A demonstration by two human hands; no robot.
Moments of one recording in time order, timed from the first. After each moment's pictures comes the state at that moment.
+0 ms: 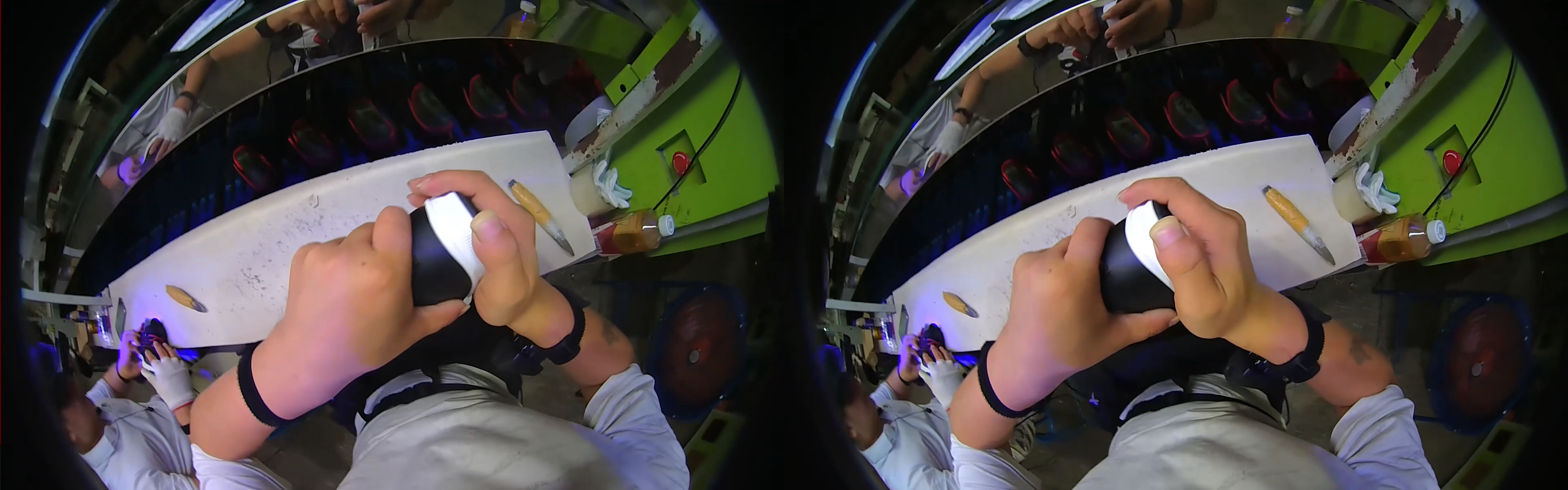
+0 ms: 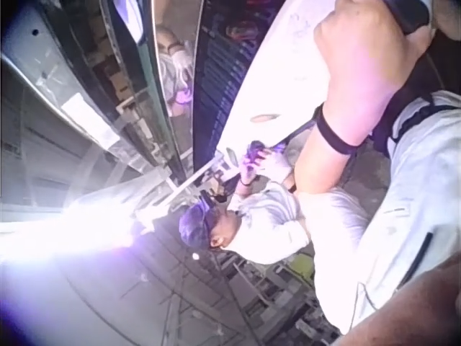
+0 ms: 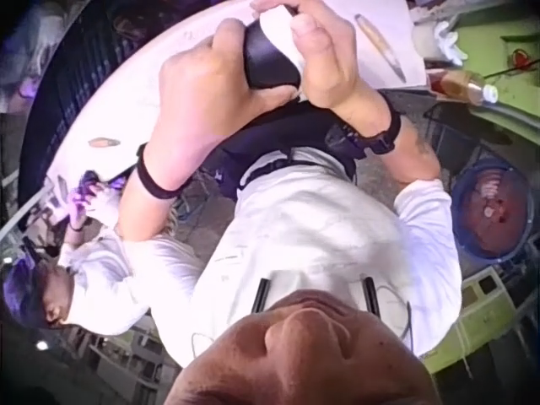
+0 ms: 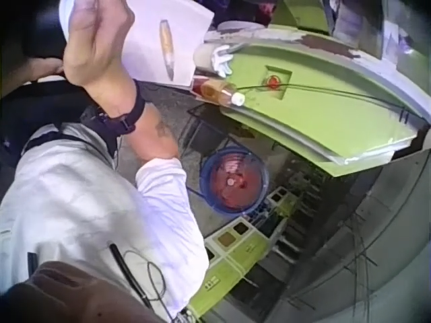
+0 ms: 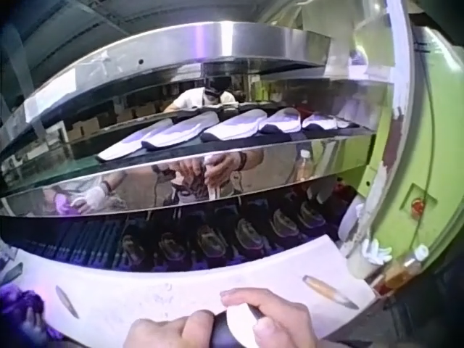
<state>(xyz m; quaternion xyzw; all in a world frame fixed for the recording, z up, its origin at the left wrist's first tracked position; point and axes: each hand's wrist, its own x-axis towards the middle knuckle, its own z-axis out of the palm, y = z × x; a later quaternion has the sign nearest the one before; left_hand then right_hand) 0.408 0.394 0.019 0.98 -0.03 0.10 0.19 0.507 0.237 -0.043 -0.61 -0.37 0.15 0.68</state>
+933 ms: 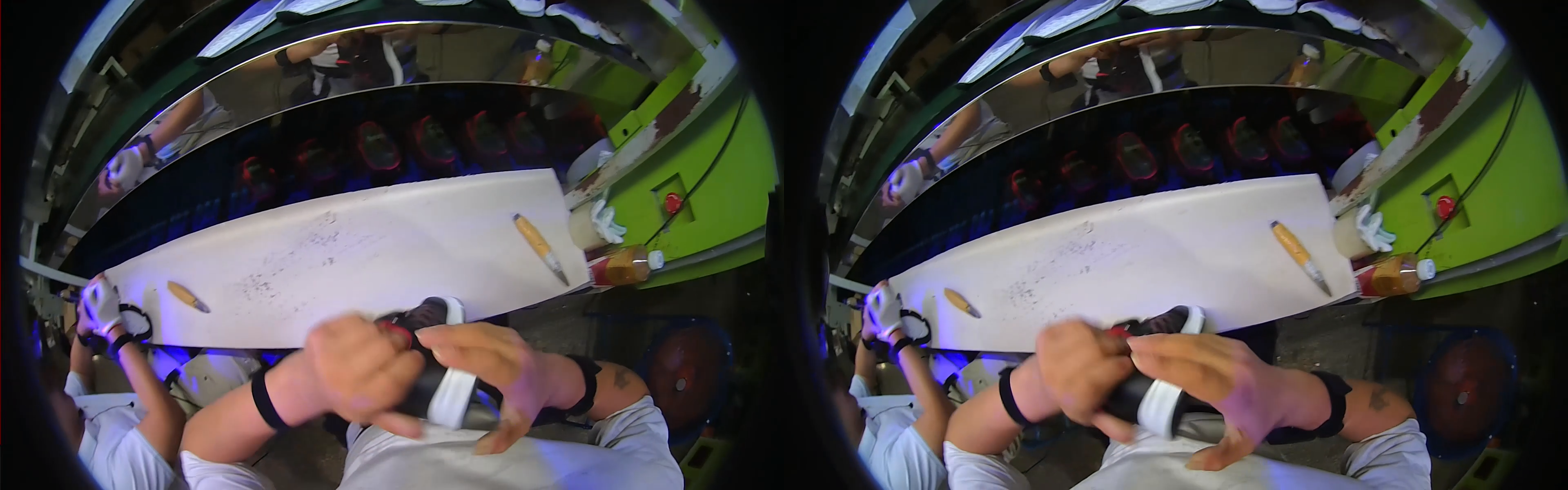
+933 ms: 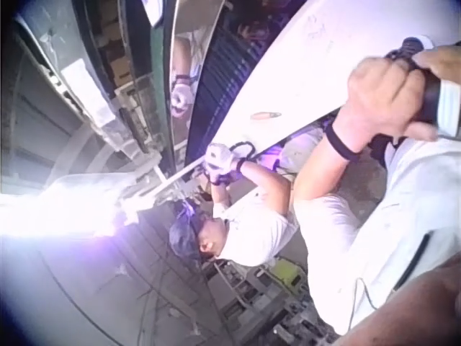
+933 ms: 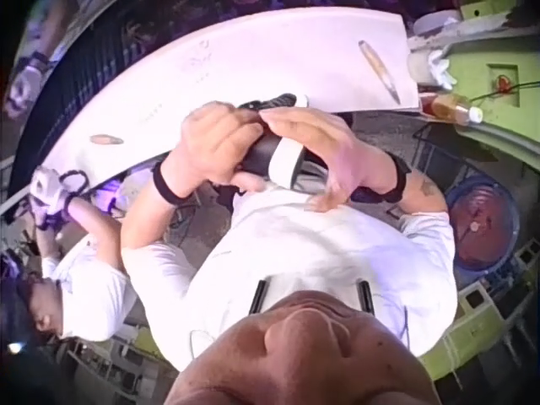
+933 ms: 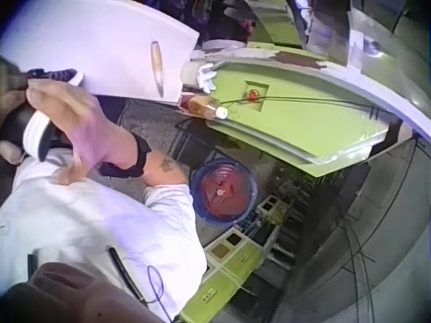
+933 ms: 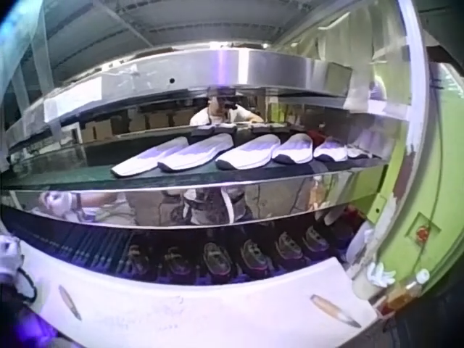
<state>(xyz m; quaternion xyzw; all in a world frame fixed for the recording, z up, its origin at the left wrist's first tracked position) 0.358 0.426 -0.013 0.88 -0.31 0.27 0.23 0.462 0.202 -0.030 -0.54 -0.62 0.12 0.55</state>
